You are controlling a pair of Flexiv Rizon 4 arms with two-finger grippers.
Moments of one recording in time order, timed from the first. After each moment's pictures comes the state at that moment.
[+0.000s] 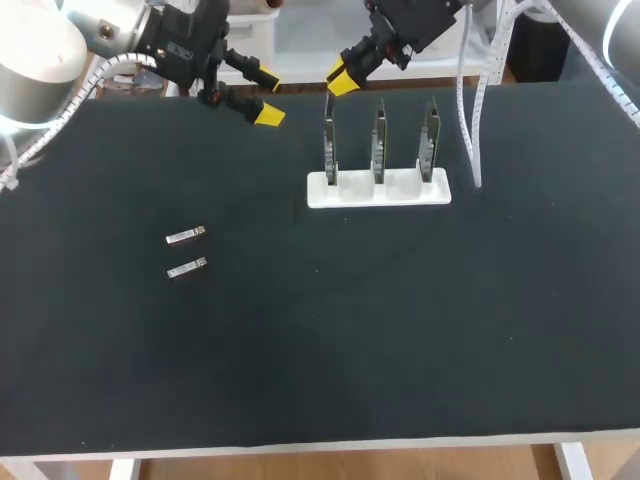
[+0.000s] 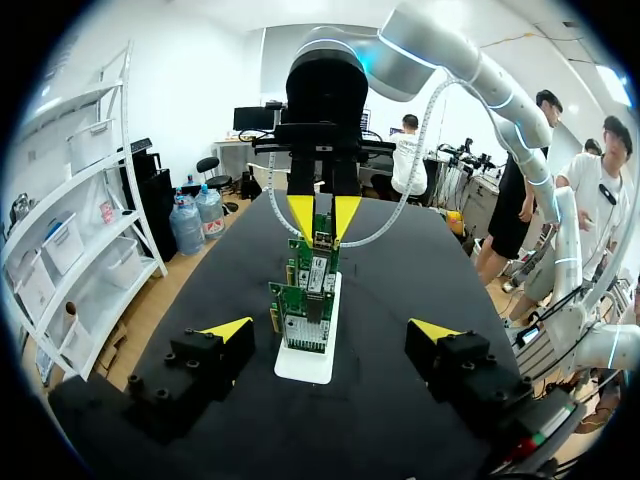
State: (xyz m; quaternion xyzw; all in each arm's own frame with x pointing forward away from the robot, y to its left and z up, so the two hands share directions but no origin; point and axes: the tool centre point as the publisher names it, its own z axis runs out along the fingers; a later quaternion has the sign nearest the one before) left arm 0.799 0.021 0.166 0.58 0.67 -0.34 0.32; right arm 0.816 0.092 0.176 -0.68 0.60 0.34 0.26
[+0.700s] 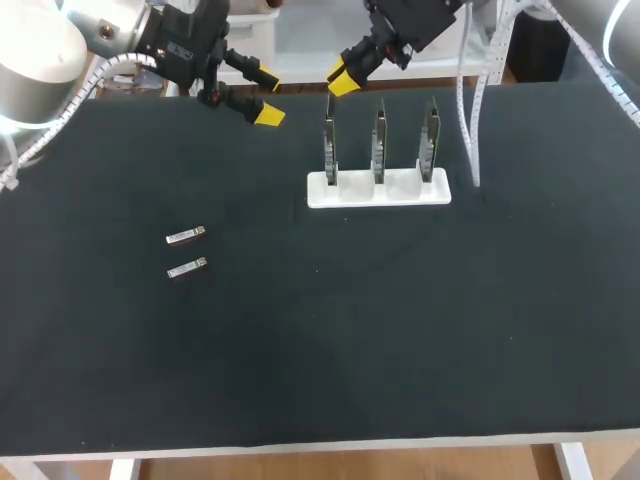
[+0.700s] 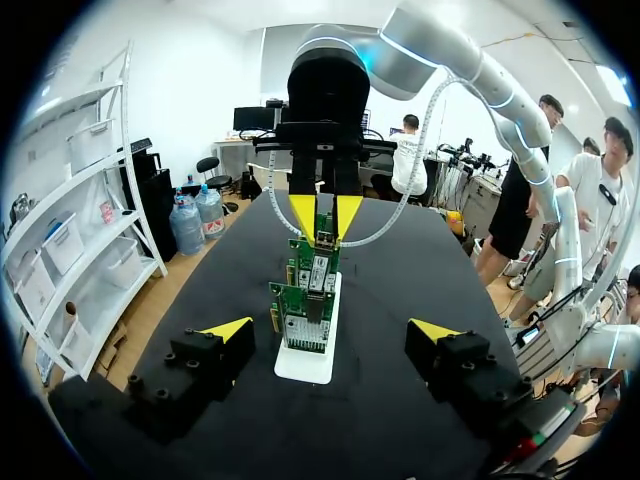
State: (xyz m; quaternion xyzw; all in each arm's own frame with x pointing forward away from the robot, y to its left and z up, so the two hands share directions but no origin) left arm 0.799 0.021 0.166 0.58 0.67 -0.34 0.32; right arm 0.815 0.090 0.175 -0.68 0.60 0.34 0.26
